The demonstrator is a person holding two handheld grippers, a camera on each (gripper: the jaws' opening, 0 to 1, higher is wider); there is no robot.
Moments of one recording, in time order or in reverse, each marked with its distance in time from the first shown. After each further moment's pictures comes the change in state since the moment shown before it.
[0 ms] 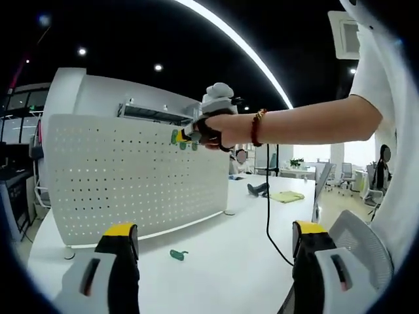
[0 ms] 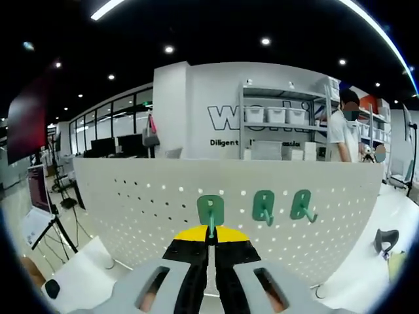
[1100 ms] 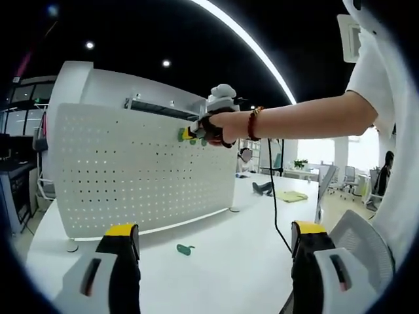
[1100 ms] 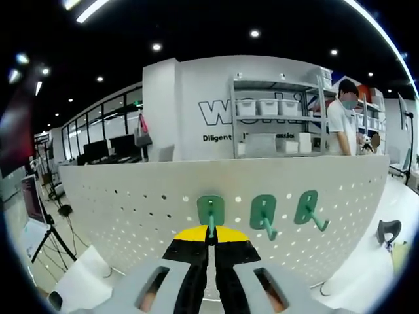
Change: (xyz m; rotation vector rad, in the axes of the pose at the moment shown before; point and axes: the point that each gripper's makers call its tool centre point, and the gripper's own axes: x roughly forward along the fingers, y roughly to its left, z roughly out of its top) left arm -0.007 0.018 -0.010 -0.039 0.019 0.022; right arm 0.027 -0.014 0.000 0.055 0.039 -0.046
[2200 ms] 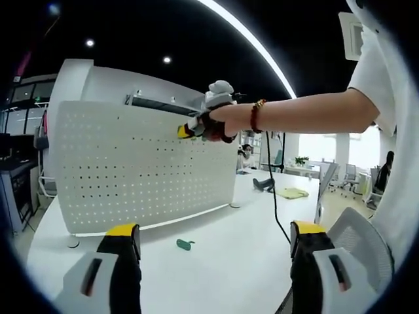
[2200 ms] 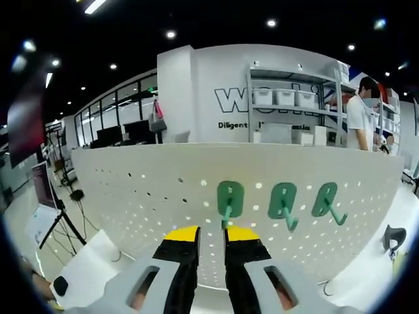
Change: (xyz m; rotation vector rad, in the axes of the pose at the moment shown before) left arm -0.004 -0.002 -0.002 -0.001 0.018 0.014; right arm 0.000 0.018 -0.018 -0.042 0.091 0.121
